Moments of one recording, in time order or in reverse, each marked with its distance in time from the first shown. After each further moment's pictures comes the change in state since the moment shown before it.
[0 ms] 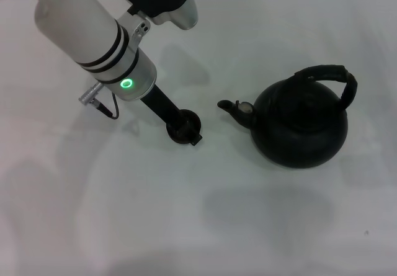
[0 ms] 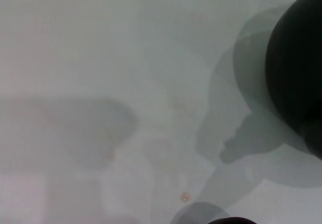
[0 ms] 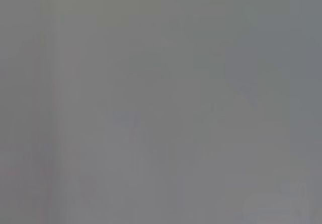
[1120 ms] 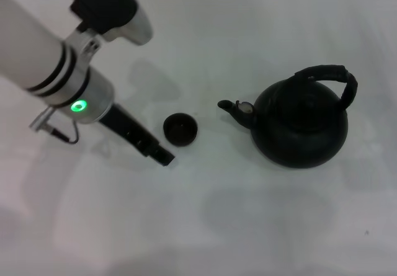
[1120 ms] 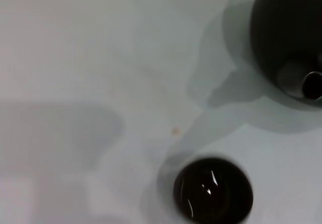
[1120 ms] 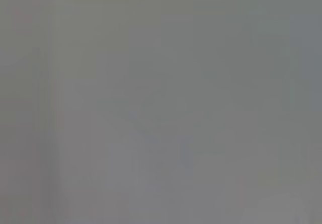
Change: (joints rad) left arm 0.262 0.008 -0.070 0.332 0.068 -0.184 -0.003; right arm -0.007 -0.002 0.001 -0.001 0.005 -0.023 0.005
